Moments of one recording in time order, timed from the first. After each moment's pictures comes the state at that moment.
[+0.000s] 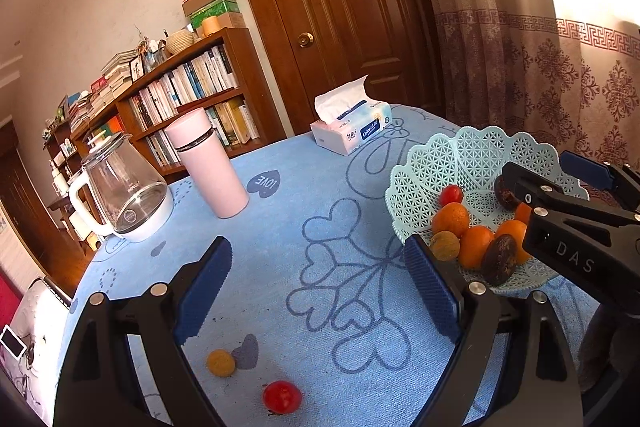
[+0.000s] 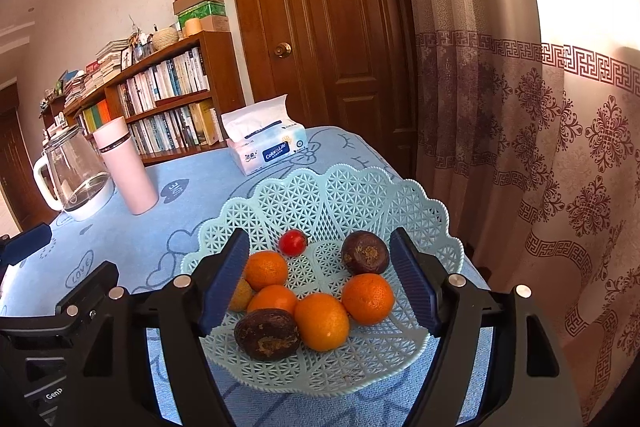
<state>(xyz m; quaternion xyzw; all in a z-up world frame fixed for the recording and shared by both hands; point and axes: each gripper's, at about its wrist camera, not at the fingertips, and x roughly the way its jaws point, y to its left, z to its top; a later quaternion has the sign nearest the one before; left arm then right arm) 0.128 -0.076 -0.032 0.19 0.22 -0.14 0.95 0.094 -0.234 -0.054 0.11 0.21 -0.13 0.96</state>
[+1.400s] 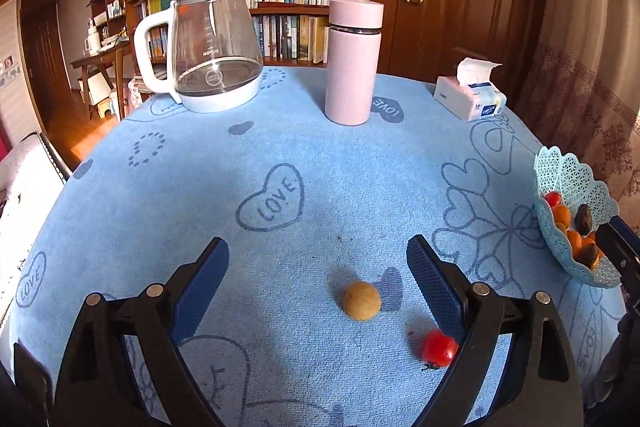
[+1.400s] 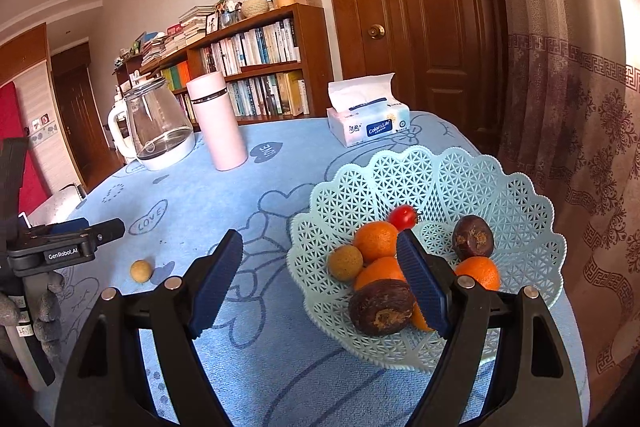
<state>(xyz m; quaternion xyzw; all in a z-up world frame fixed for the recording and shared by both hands) 0.170 0.088 -0.059 0.00 0.35 -0.06 0.94 0.102 -0.185 -0.059 0.07 0.24 0.03 0.97</state>
